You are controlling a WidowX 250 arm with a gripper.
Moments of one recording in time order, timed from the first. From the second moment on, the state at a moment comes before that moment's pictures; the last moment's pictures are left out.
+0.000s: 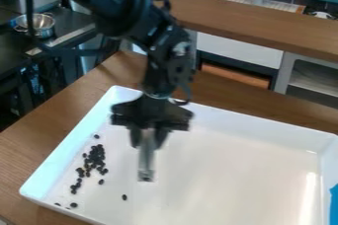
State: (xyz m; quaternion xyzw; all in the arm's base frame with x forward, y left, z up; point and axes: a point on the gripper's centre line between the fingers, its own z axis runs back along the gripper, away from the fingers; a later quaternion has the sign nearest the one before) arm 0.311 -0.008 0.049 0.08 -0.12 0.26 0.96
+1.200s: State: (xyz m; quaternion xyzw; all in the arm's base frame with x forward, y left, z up) arm 0.268 -0.038 -0.006 0.10 -0.13 0.16 0.97
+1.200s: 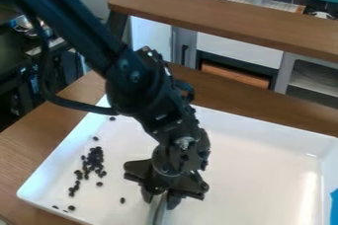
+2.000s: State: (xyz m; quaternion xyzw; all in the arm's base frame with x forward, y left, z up) arm 0.267 0.023 -0.014 0.16 -0.22 0.11 0.96
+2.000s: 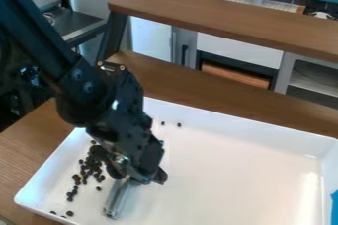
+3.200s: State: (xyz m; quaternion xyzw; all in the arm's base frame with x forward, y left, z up) arm 0.323 -0.033 0.055 0.03 -0.23 0.14 0.96
